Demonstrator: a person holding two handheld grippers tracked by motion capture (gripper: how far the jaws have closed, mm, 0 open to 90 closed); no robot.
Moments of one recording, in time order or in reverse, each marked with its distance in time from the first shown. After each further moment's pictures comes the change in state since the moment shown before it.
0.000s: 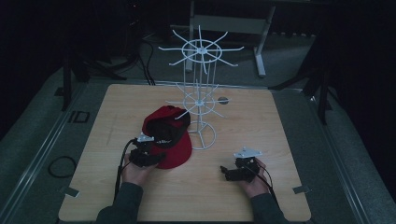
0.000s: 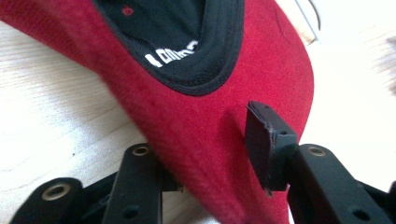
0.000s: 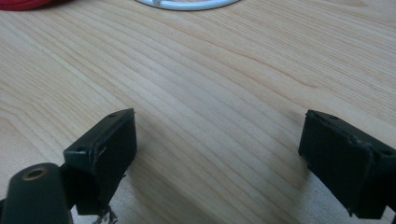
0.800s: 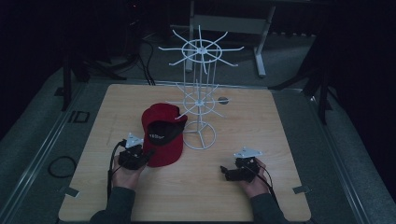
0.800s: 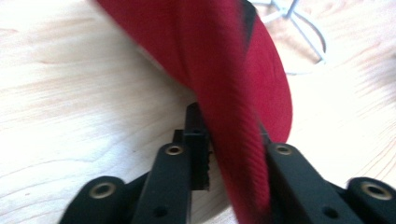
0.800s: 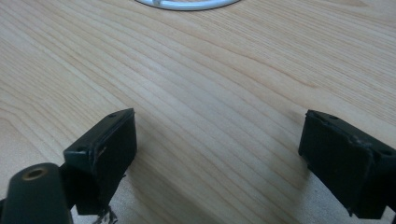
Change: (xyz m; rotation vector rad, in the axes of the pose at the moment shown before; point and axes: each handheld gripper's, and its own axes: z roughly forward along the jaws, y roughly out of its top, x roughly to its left) left arm 0.006 -0.009 -0.040 -0.143 0.084 0.050; right arm 0.000 0.000 0.000 0.000 0.000 0.000
